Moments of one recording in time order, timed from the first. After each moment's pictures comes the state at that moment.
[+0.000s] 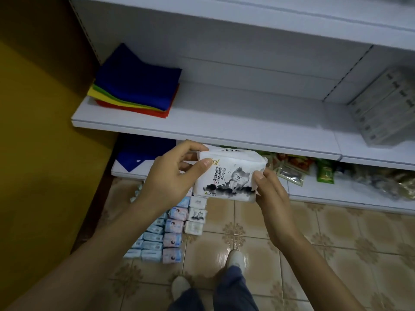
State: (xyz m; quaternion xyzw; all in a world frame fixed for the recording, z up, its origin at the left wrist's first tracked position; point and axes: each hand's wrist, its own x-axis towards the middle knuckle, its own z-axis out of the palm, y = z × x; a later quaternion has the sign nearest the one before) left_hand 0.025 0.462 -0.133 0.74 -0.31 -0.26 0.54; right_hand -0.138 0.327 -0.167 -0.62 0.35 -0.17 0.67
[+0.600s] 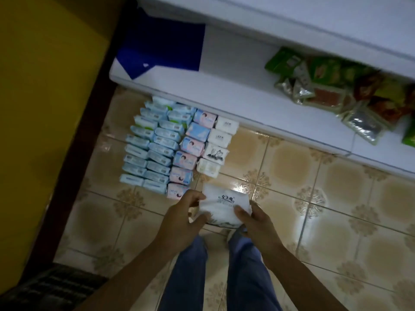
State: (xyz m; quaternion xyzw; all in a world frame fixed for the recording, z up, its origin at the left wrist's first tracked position) left_hand -0.064 0.518 -0.497 0.79 -0.08 -0.43 0.43; right_hand -0.165 0.355 -0.504 -0.52 0.54 0.18 0.64
